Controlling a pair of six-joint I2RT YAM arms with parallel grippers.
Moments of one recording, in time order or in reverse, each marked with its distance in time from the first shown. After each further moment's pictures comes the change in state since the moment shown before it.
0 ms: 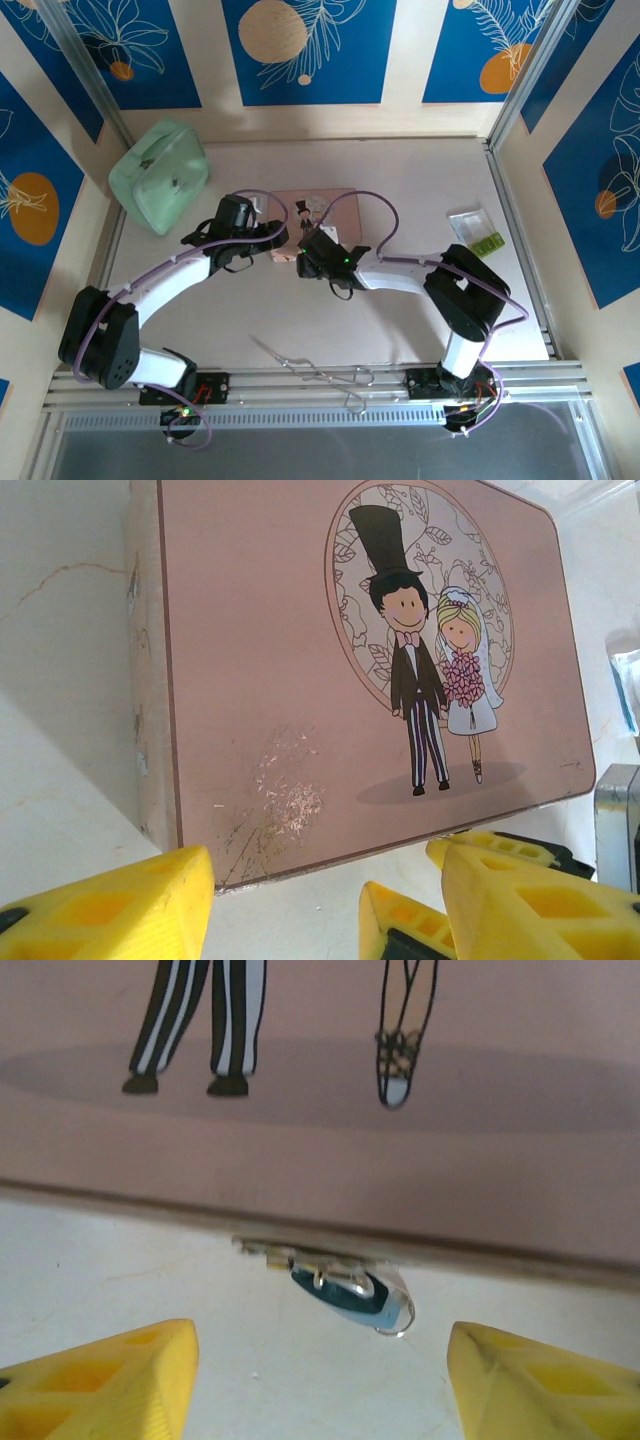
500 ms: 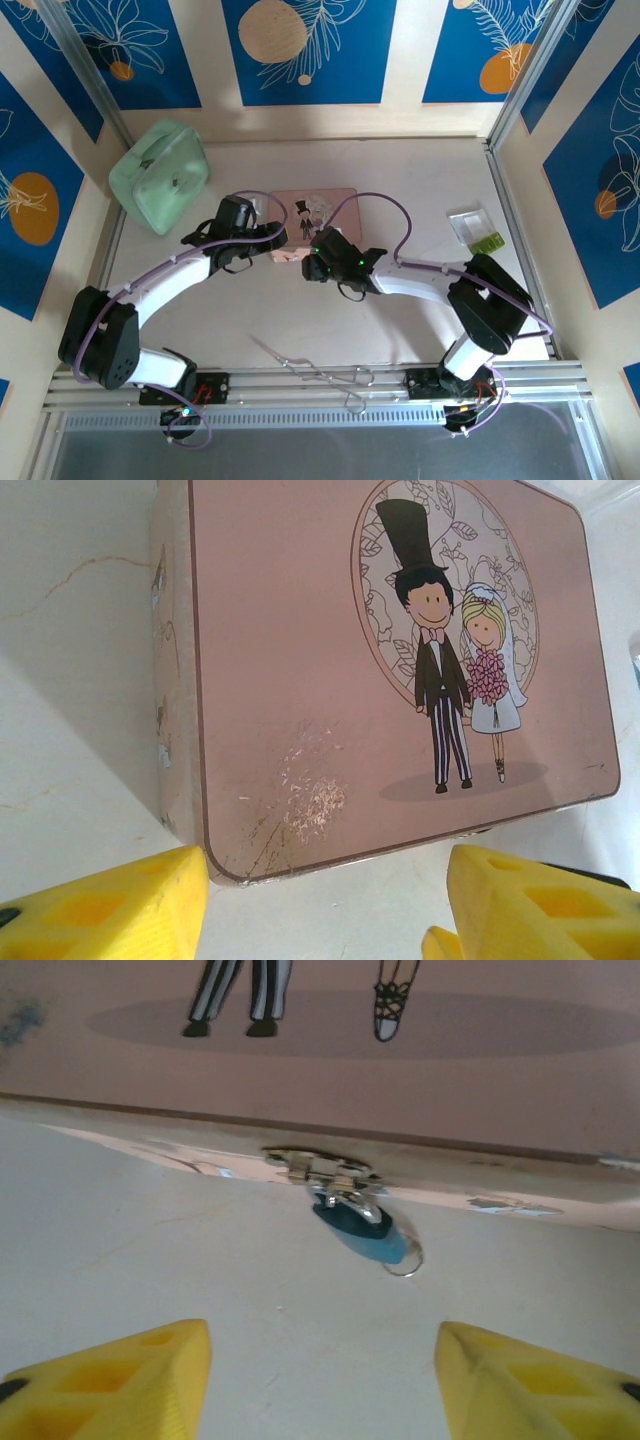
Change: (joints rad) left arm 0.000 0.000 0.001 -0.023 -0.023 0.000; right arm -0.008 -0.116 -0.095 0.025 -0.097 -0.013
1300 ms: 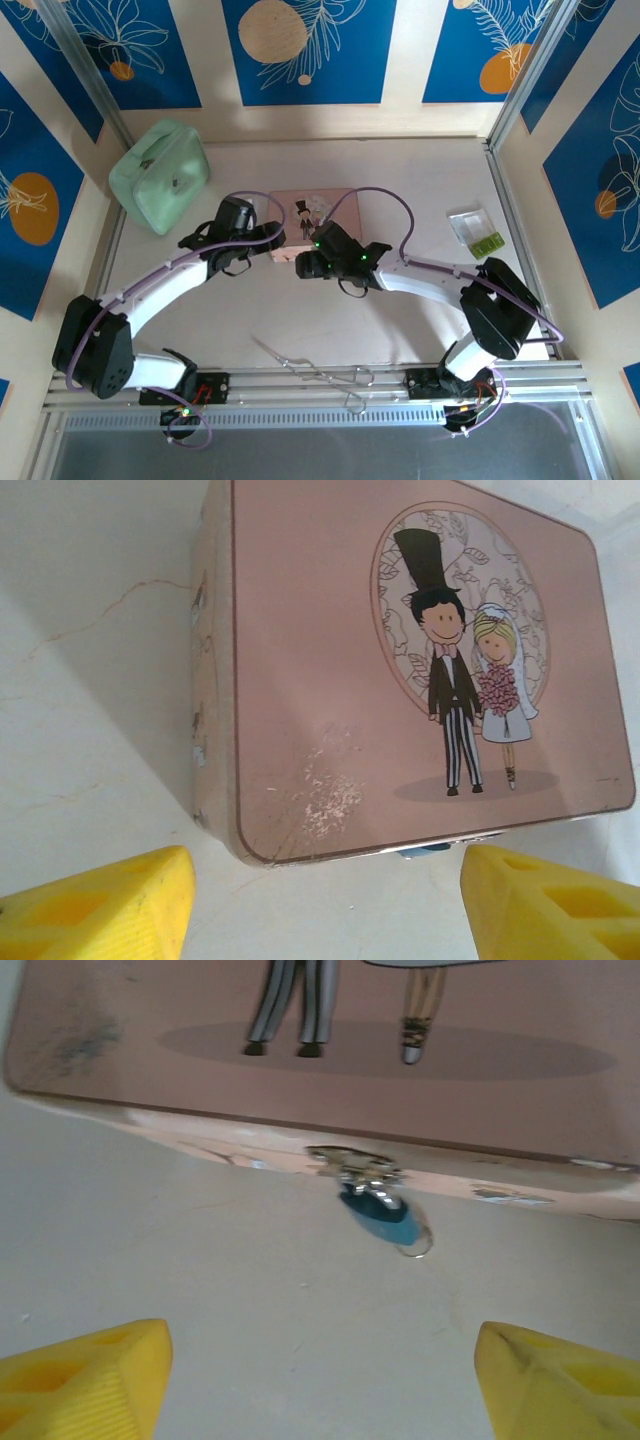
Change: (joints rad) left arm -0.021 -0.047 0.000 -0.036 -0.085 -0.008; right arm -0.006 -0.048 0.046 -0.103 -0.027 -0.007
